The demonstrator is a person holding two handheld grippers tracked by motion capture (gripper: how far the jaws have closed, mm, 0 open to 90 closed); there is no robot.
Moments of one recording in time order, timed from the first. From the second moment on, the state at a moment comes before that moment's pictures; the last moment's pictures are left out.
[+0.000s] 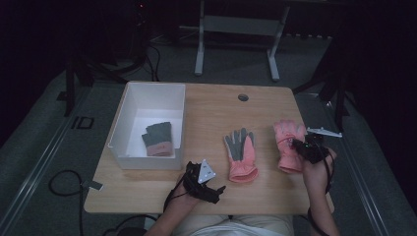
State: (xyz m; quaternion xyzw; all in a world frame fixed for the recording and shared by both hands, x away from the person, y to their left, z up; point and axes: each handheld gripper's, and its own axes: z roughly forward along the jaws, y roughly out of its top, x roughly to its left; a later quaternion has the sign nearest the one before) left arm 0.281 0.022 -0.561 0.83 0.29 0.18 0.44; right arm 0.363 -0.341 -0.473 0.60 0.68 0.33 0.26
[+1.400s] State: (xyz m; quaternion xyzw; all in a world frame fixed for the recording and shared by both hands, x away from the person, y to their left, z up) left arm 0.283 0.020 -0.564 0.84 0.28 0.17 0.43; right arm 0.380 -0.338 -0.524 0.48 0.80 0.26 0.26
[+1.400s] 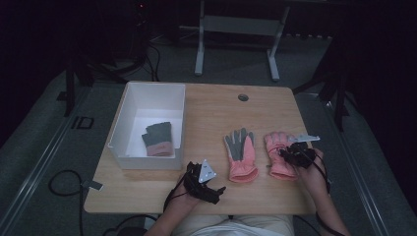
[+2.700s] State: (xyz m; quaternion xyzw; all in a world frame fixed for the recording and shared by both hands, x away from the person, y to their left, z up) left arm 0.285 0.022 -0.564 0.84 0.28 0.17 0.43; right arm 0.365 -0.249 -0.431 0.47 0.76 0.35 0.29
